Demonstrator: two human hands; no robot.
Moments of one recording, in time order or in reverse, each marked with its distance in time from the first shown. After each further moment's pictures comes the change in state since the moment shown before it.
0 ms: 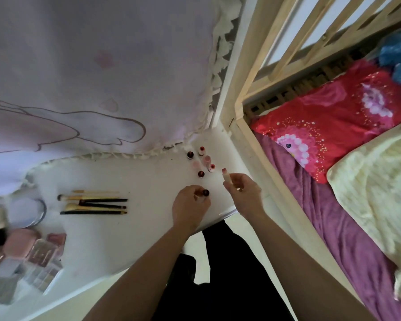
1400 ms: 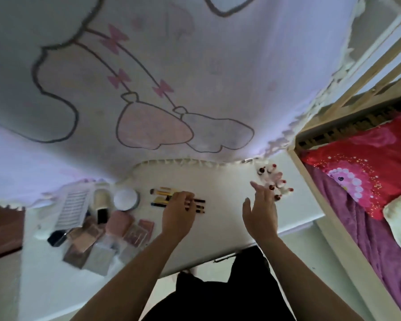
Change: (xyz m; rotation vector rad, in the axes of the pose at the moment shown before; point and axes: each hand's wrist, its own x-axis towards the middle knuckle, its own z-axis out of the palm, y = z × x) left_hand -0.022 -0.130 -0.203 0.026 0.234 0.148; right_hand -0.096 -0.062 0.139 -0.418 0.196 -0.502
